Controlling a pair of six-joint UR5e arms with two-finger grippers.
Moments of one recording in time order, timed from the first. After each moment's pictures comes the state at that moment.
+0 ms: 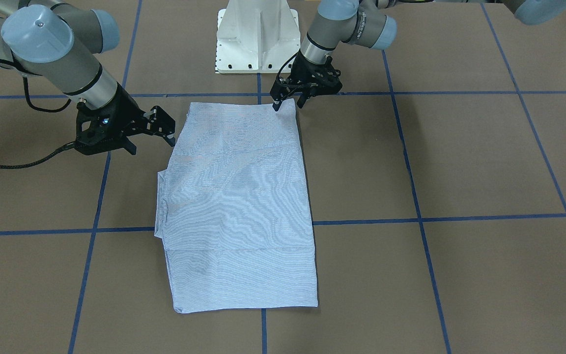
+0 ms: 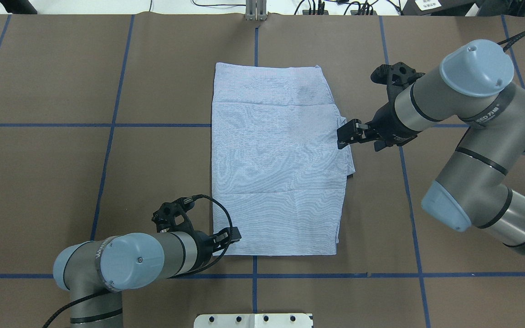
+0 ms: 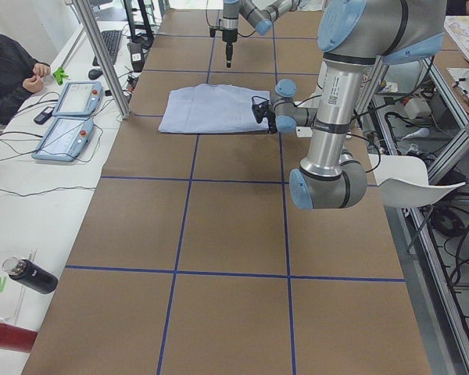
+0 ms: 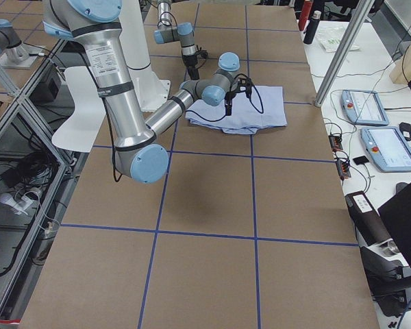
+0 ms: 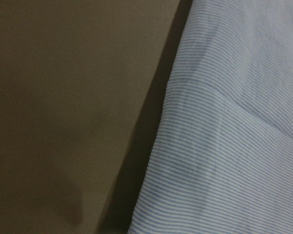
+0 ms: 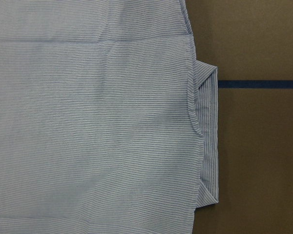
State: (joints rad) left arm -0.20 -1.96 -1.81 -2.09 -1.56 -1.86; right arm 0.77 -1.23 1.87 -1.31 2.16 1.08
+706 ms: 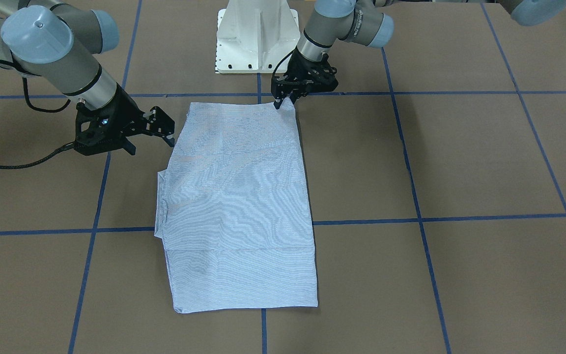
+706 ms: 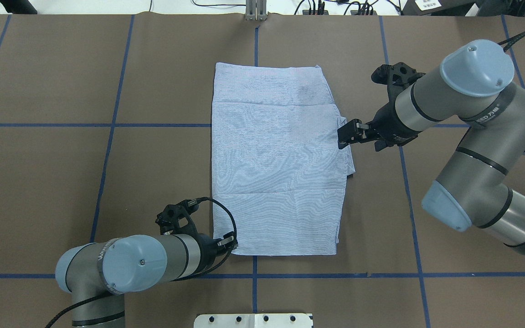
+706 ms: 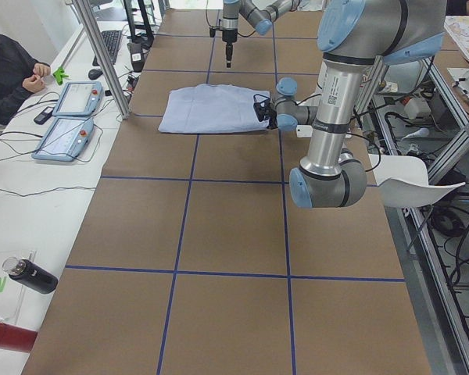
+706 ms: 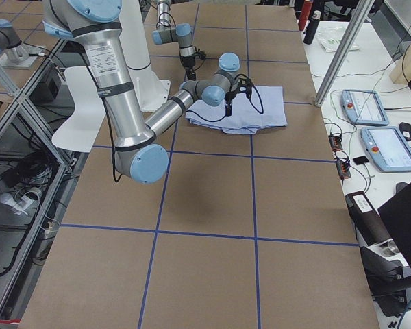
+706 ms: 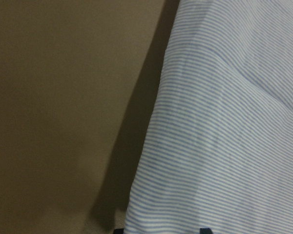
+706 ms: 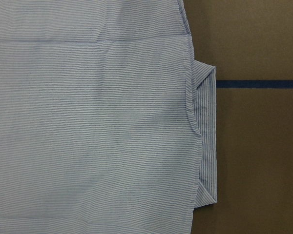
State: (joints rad) left arm -0.20 -1.97 -1.82 -2.08 -1.57 -1.85; right arm 0.77 -1.23 1.87 -1.31 2.16 1.08
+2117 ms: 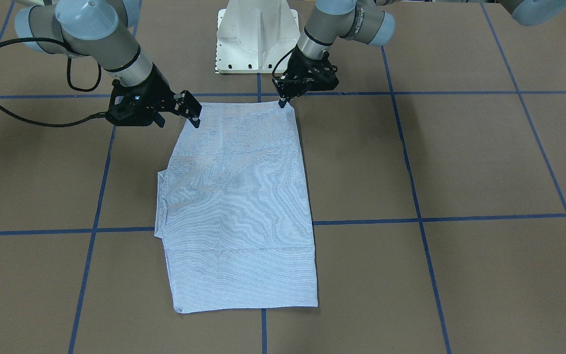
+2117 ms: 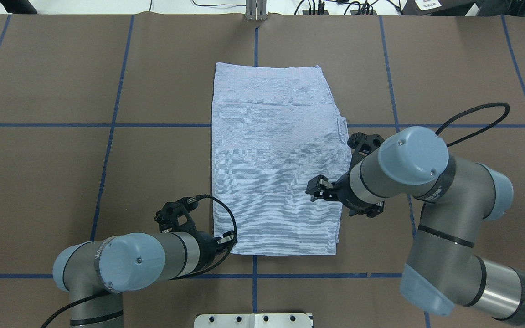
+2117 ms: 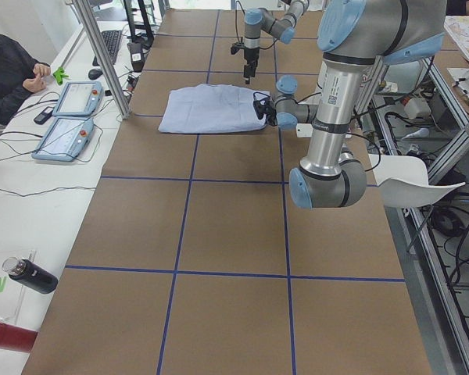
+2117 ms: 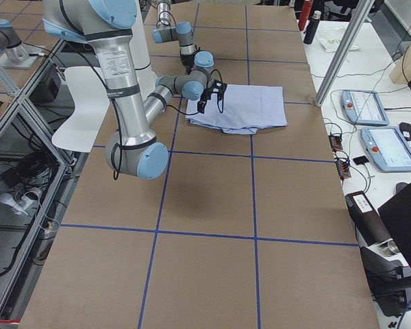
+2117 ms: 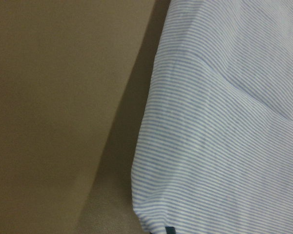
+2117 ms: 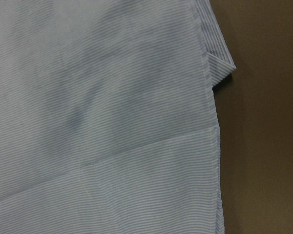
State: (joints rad) left arm -0.20 -1.97 -1.84 -2.08 -1.57 -1.85; right arm 0.47 -1.24 1.98 -1.45 1.93 1.63
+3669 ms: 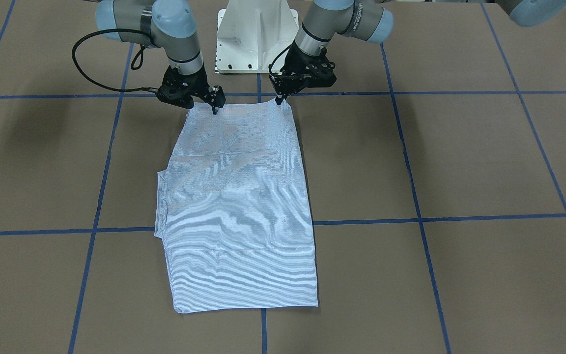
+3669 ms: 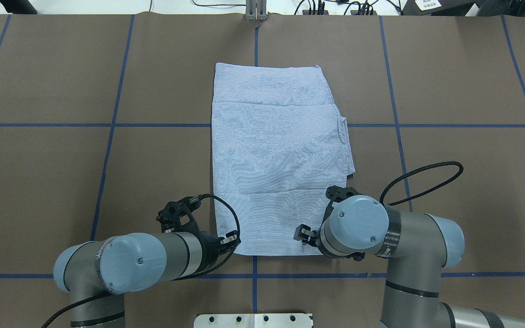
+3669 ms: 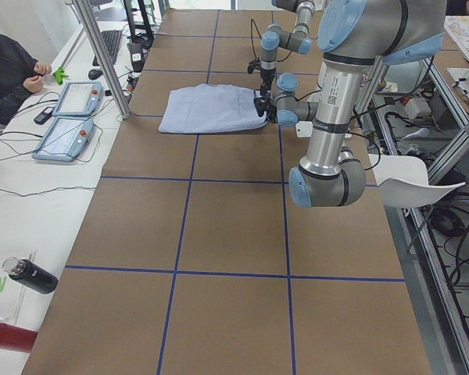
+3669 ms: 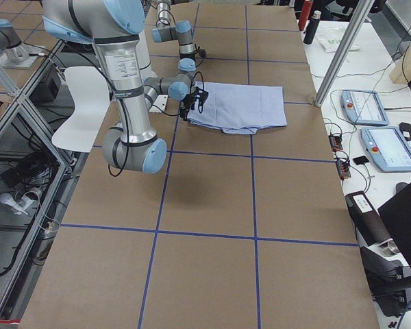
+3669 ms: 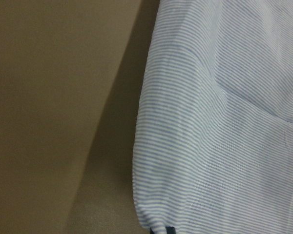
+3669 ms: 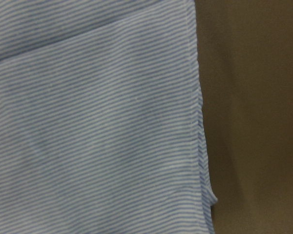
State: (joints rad) left arm -0.20 -1.98 -1.86 -2.06 -1.57 -1.85; right arm 0.29 -1.21 1.90 -1.53 1.79 1.70
